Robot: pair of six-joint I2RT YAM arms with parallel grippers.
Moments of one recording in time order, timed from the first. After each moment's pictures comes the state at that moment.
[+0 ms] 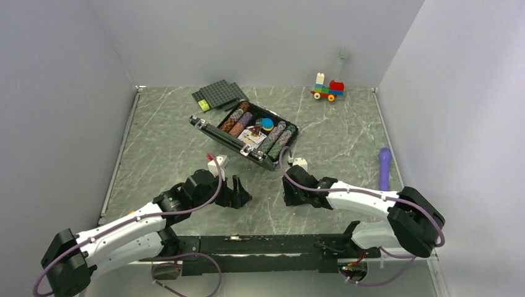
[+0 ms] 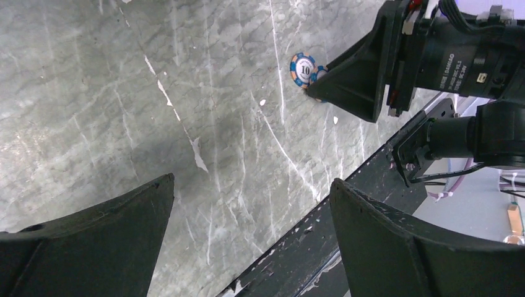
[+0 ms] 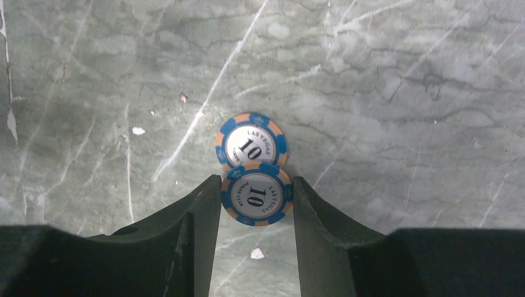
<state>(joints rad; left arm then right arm) -0.87 0.81 0.42 -0.13 0.04 -0.67 0.88 1.28 0.55 -0.30 0.21 0.63</state>
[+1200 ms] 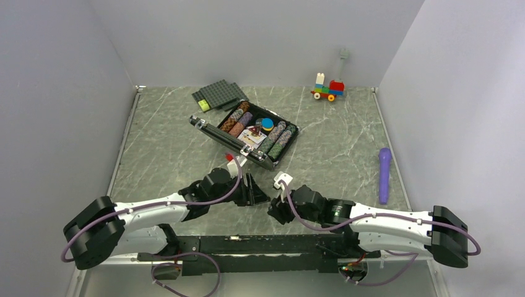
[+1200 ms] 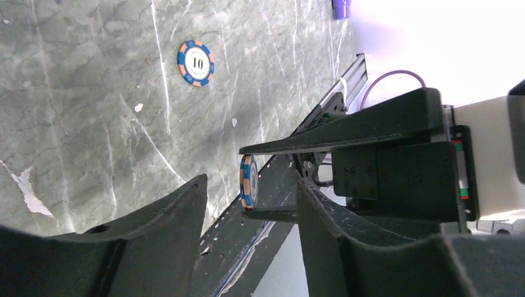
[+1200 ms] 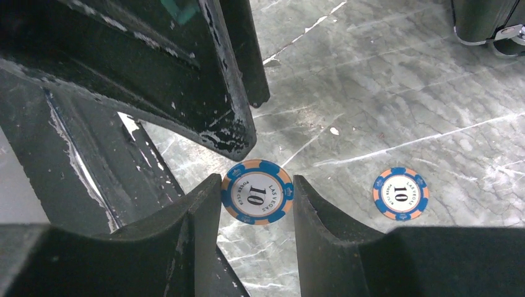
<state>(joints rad) -0.94 1.15 0.42 0.33 0.22 -0.99 1.18 0.91 0.38 -0.01 0.11 0.26</state>
